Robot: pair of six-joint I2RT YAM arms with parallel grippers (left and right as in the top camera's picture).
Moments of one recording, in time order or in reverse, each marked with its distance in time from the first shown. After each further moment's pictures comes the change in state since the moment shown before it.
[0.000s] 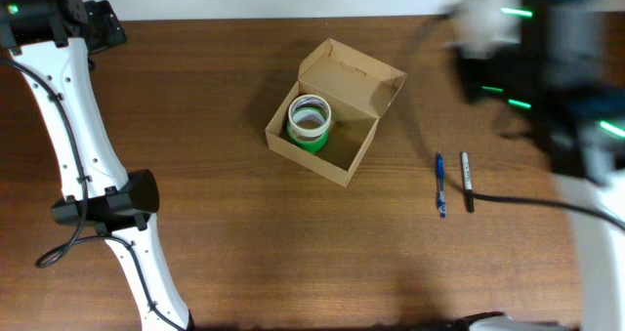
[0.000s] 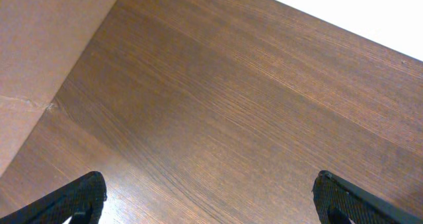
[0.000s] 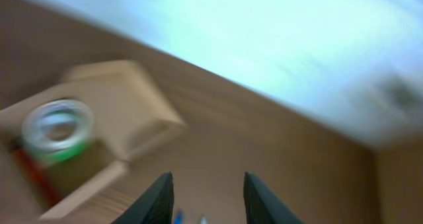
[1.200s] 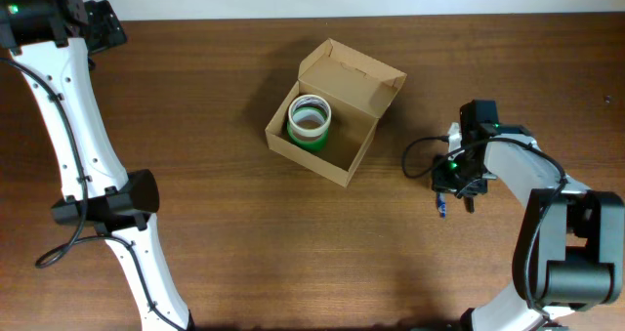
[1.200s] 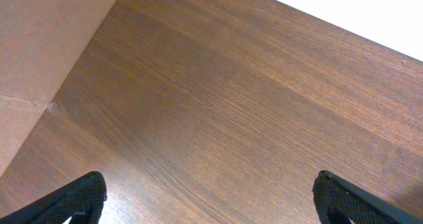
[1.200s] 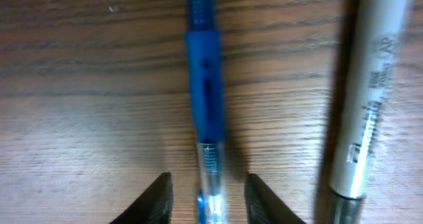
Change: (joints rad) left arm 0.000 0.000 0.000 0.000 0.000 0.000; right arm -0.198 0.365 -0.872 0.347 -0.198 0.347
